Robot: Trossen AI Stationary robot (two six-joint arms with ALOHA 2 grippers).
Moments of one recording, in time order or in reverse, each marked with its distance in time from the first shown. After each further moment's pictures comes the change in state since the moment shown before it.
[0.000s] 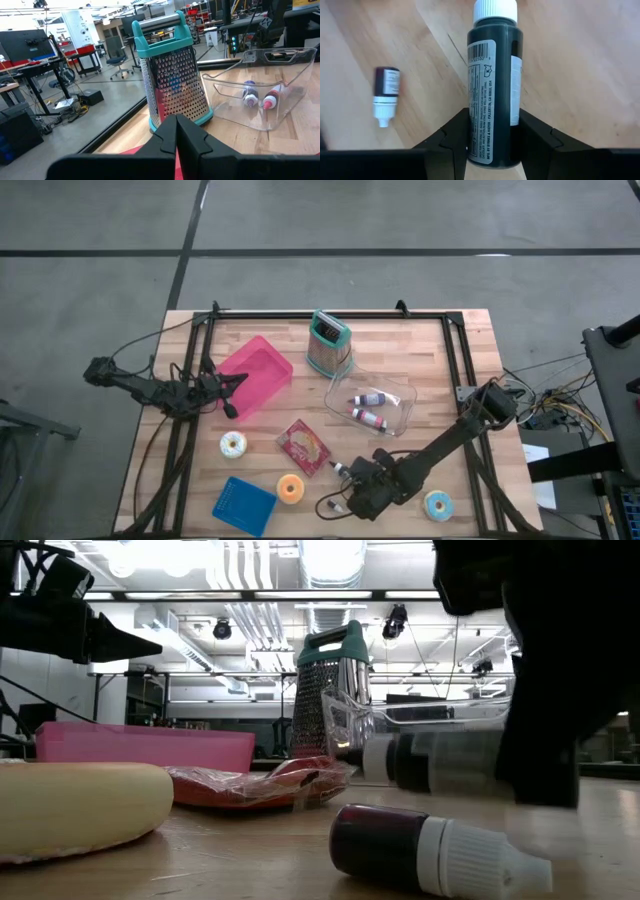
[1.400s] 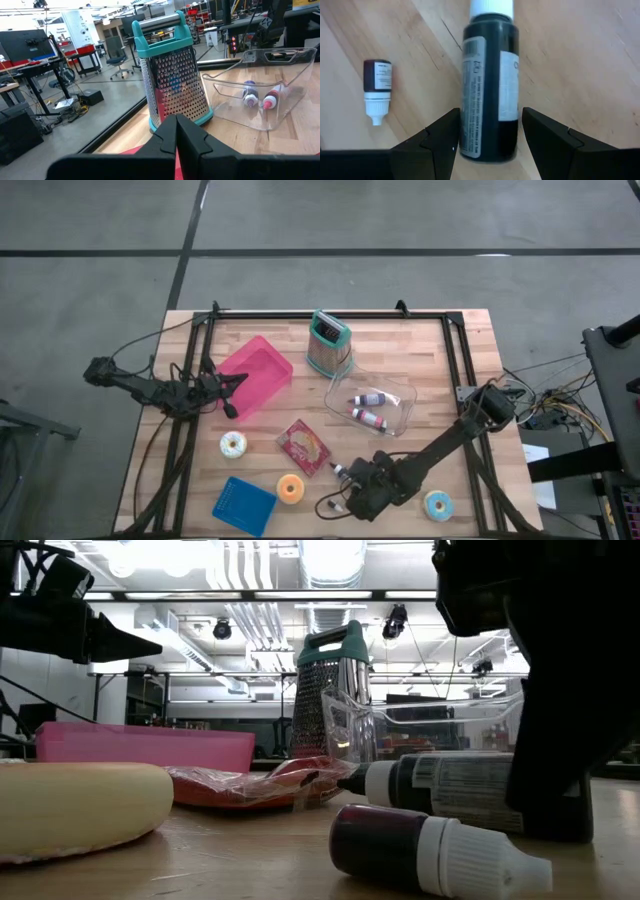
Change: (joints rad) left arm 0.000 0.000 0.000 0.000 0.000 0.000; right arm 0.001 0.027 -0.001 0.014 -0.038 0.047
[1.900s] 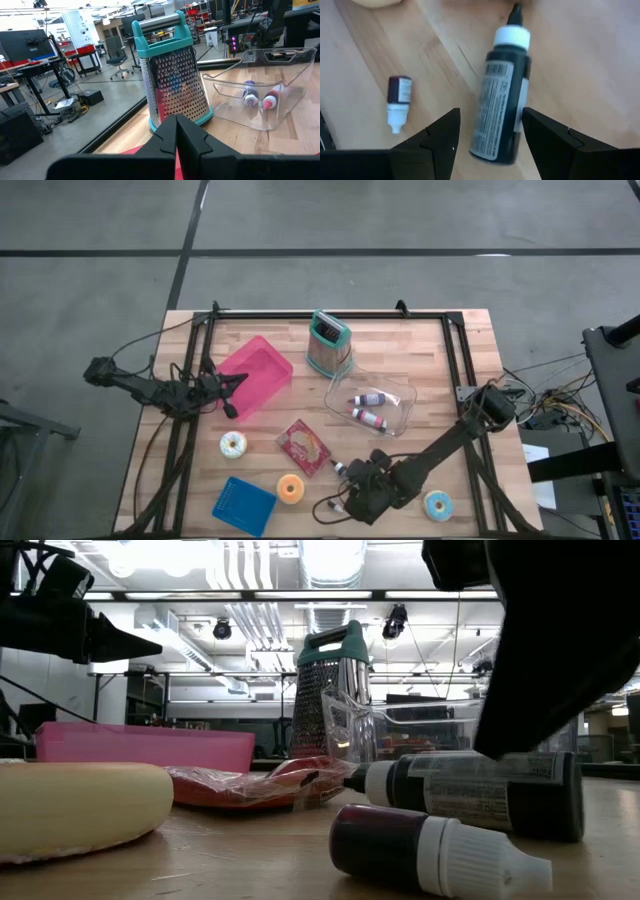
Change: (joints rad) left arm 0.000 0.000 0.000 0.000 0.000 0.000; right arm 0.006 0.000 0.078 -0.079 0.066 -0.053
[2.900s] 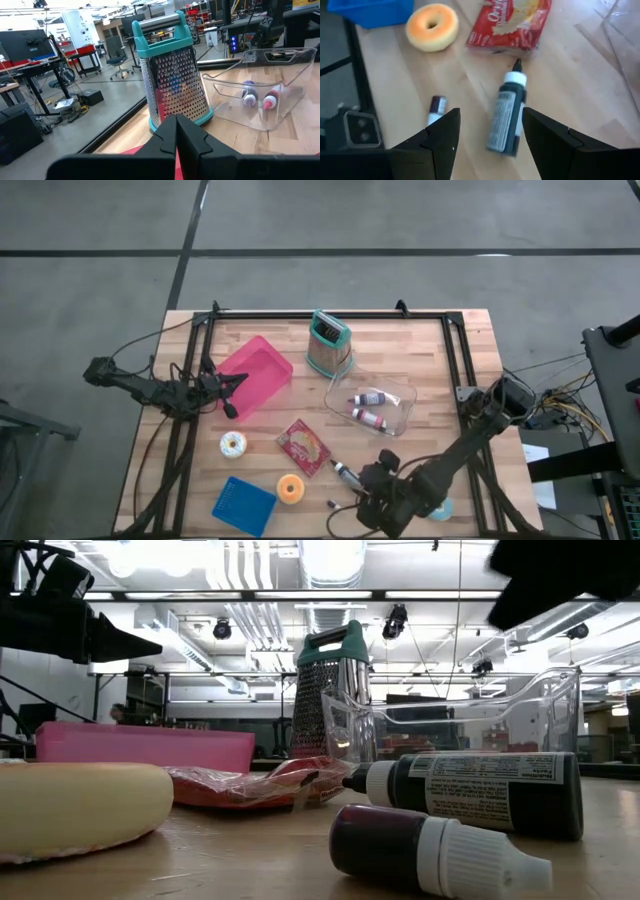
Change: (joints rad) left arm 0.000 0.000 0.000 0.000 0.000 0.000; right arm 0.090 -0.124 0.014 -0.045 0.226 -0.060
